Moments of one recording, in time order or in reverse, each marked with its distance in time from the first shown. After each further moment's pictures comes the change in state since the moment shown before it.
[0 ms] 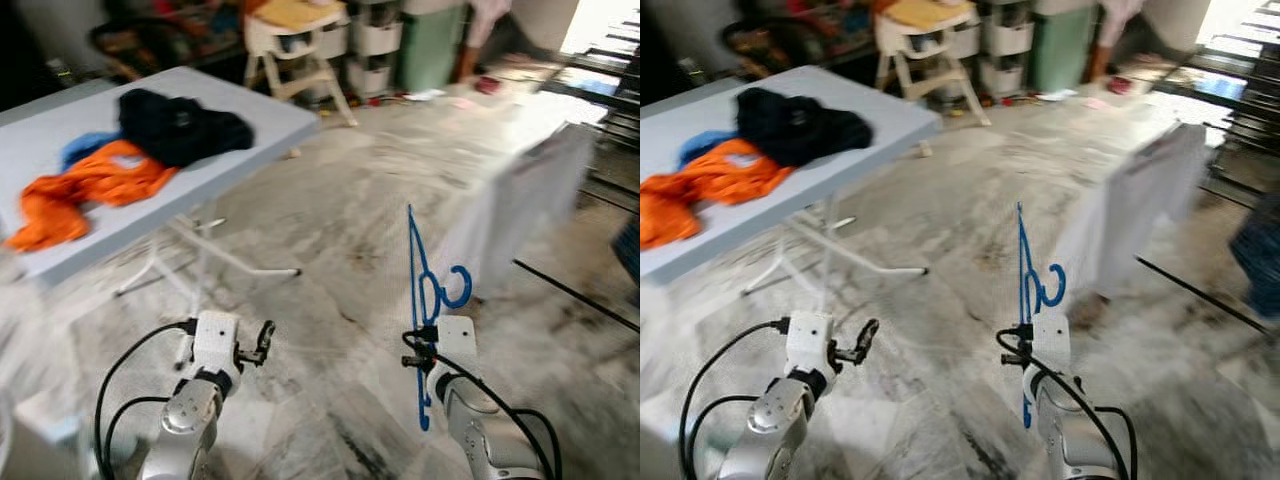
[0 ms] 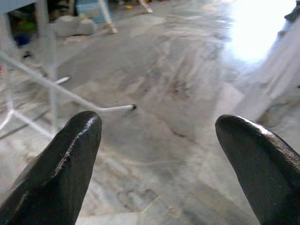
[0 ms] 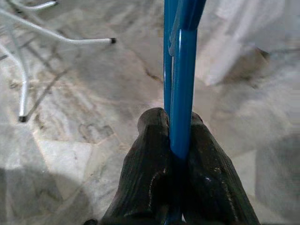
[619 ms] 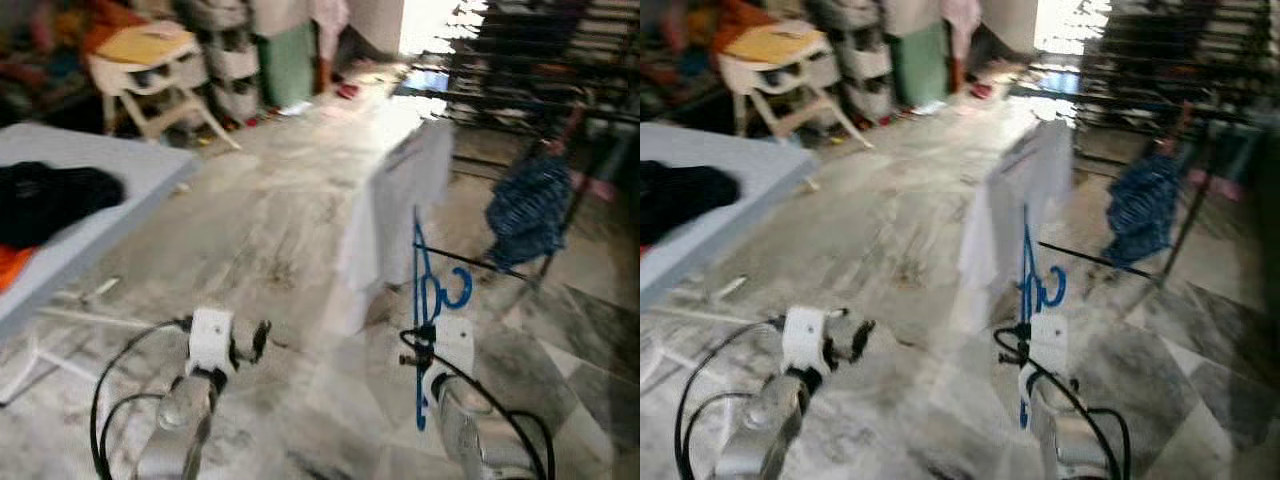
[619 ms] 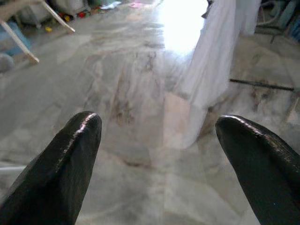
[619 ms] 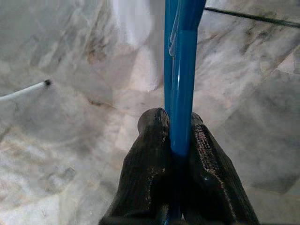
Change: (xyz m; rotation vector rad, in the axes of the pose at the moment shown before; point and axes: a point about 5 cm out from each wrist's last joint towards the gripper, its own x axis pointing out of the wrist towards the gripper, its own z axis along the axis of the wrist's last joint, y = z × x) left arm 0.007 0.003 0.004 -0.002 -0.002 -0.013; right arm 0.001 -0.001 0.004 0.024 -0.014 -0.063
